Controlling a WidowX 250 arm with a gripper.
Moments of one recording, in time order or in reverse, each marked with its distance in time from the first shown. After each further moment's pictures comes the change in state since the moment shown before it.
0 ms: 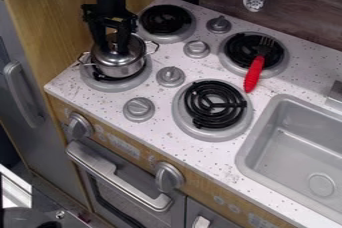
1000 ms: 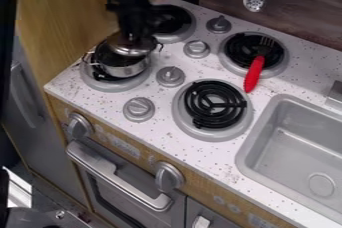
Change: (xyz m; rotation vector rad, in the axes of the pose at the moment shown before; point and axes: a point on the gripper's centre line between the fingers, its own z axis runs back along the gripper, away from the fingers) arm 0.033 -0.014 0.006 0.074 -0.011 -0.099
